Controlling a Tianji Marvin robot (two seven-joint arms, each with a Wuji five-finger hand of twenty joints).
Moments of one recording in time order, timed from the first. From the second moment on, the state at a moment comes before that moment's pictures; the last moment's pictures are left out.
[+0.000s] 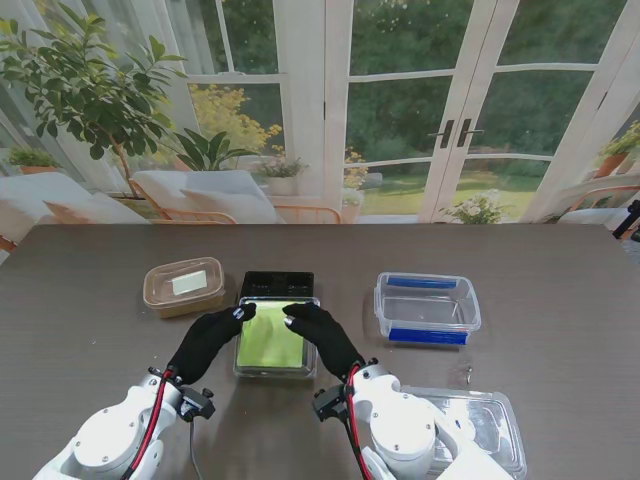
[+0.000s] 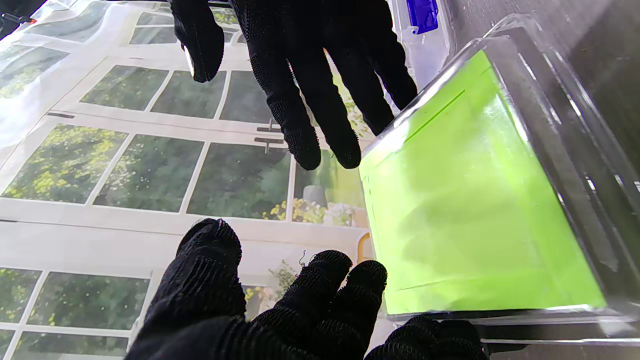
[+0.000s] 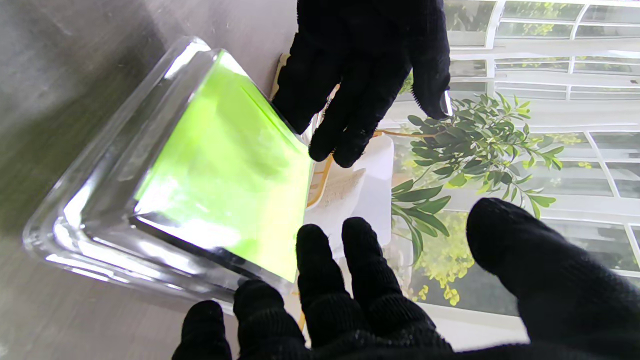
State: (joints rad) left arm 1.73 -1.15 -1.33 -1.58 -0.37 -0.23 -0.15; right arm -1.52 -1.24 0.89 -1.65 0.18 0.08 -0.18; left_hand 0.94 -0.03 0.01 -0.04 0.58 0.45 0.02 0.07 0.51 0.40 0.02 0.13 0.15 0.35 -0.17 0.14 -0.01 0.21 0.00 0.35; right_hand 0.23 -0.28 0.97 -0.03 0.29 0.26 0.59 0.16 0.40 0.22 0.29 0.19 0.24 0.29 -0.21 -0.05 -0.22 0.18 0.29 0.31
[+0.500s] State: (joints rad) left arm 1.66 -1.15 -1.33 -1.54 -0.38 -0.16 -0.15; right arm -1.44 -1.26 0.86 -1.60 0.20 0.09 -0.18; left_hand 0.94 -0.03 0.01 -0.04 0.58 0.45 0.02 0.06 0.51 0.40 0.02 0.13 0.15 0.35 -0.17 0.14 -0.01 0.21 0.00 0.35; right_hand 0.23 -0.28 0.97 -0.03 0.29 0.26 0.59 0.16 0.40 0.22 0.29 0.19 0.24 0.30 -0.21 -0.05 -0.22 0.18 0.29 0.34
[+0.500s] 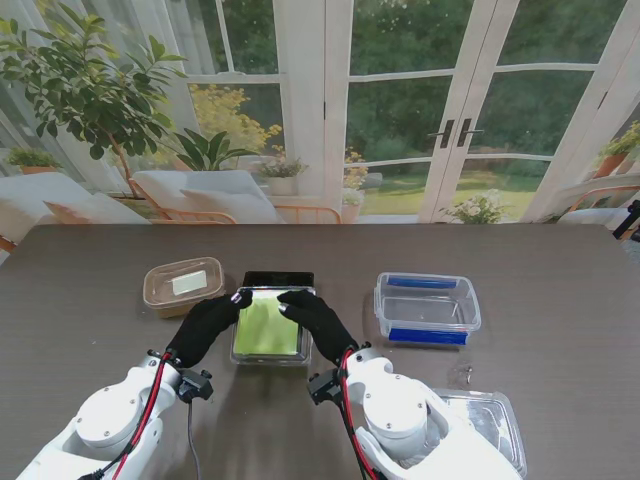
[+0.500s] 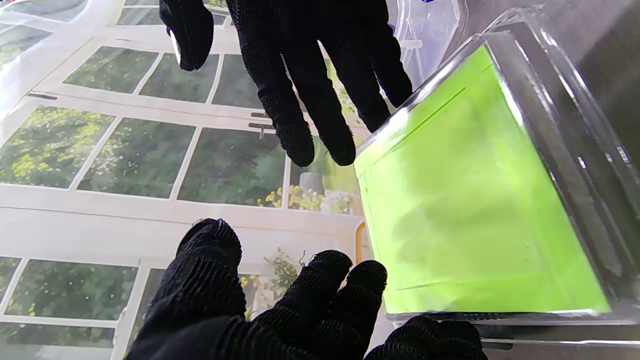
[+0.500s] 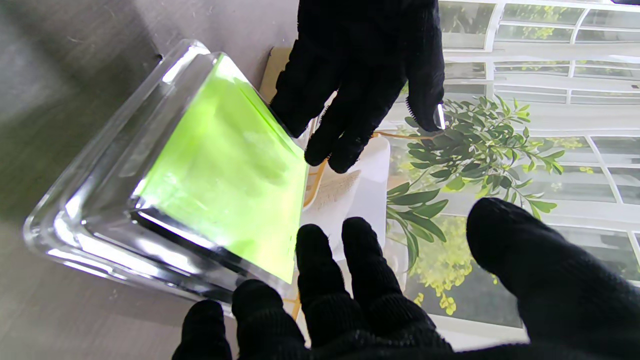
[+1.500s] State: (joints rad) left arm 1.47 -1.16 -1.34 -1.45 -0.43 0.01 -0.22; right arm -1.24 -1.32 0.82 -1.41 0.35 0.12 -0.18; left_hand 0.94 -0.03 0.01 -0.04 0.58 0.45 0.02 0.07 0.51 0.40 0.02 0.13 0.15 0.35 -0.17 0.14 -0.02 0.20 -0.03 0.34; right_hand 0.23 -0.28 0.97 -0.03 0.29 0.26 0.59 0.16 0.40 0.23 0.29 0.19 0.24 0.38 -0.25 -0.05 -0.22 0.18 0.29 0.34
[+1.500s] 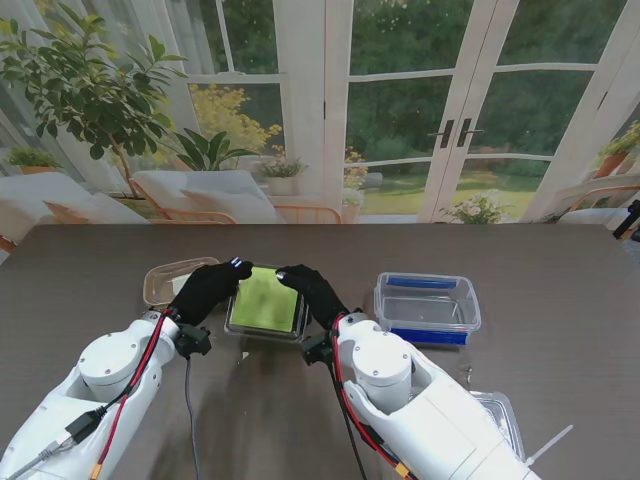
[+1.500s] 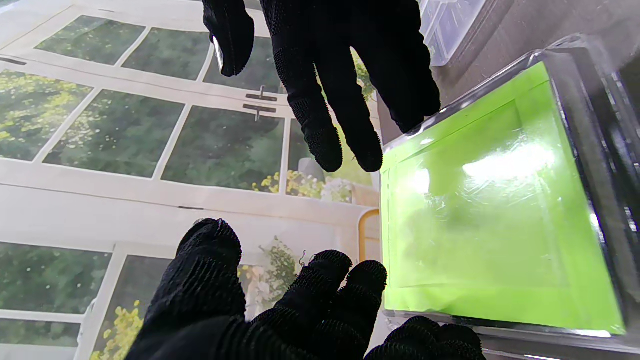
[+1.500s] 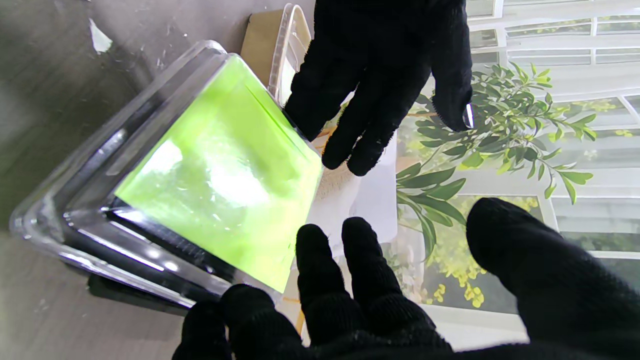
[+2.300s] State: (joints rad) left arm 1.35 -1.18 -1.32 -1.30 -0.48 0.06 -0.27; right arm -1.13 -1.36 0.80 -1.28 0.38 0.15 -0.15; left_hand 0.94 -0.03 0.01 -0.04 0.58 0.45 0.02 0.06 0.51 0.40 0.02 0.13 0.15 0.35 -0.17 0.14 -0.02 0.20 -0.01 0.34; right_hand 0.23 -0.28 0.97 -0.03 0.29 0.26 0.59 0.16 0.40 0.23 0.29 0.19 0.24 0.38 -0.25 -0.05 -0.22 0.18 0.29 0.34
